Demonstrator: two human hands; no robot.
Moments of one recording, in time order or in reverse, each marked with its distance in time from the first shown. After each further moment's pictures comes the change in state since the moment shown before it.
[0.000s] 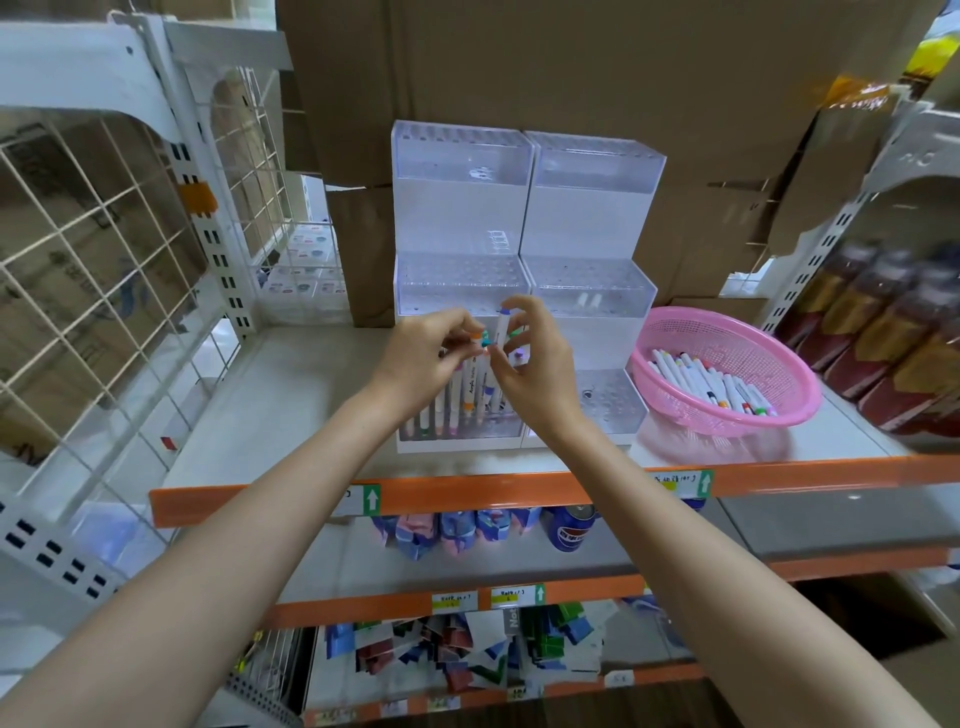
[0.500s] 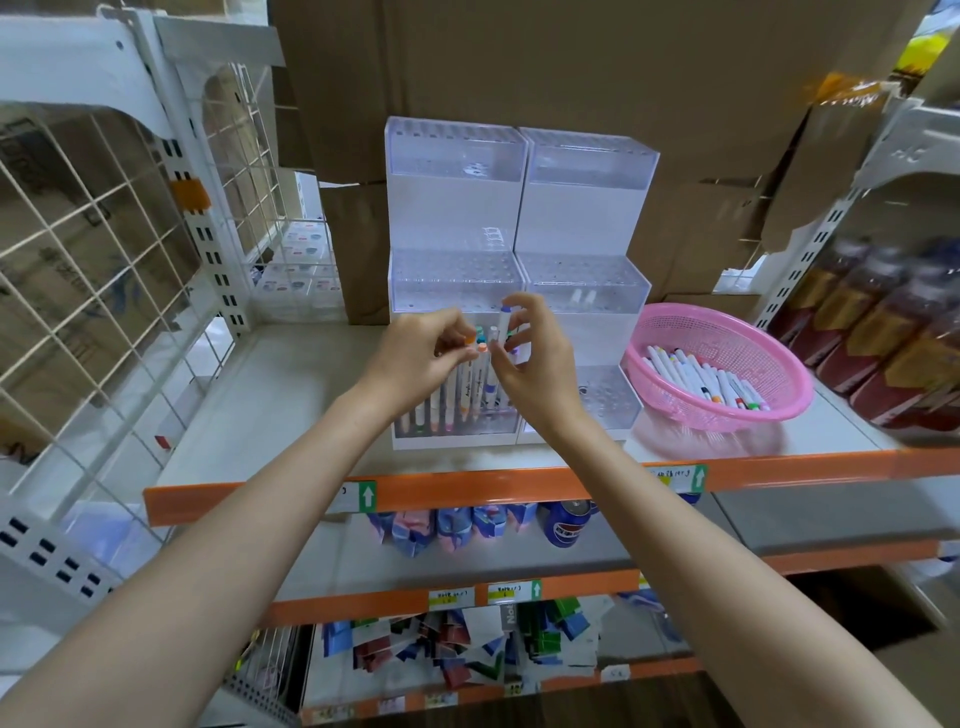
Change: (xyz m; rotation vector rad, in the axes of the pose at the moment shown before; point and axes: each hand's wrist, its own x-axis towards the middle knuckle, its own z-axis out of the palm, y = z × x) left_hand -0.001 -0.001 -0.001 0.024 -0.061 -0.039; right_hand -0.001 0.003 -0.006 -0.012 0.010 -0.012
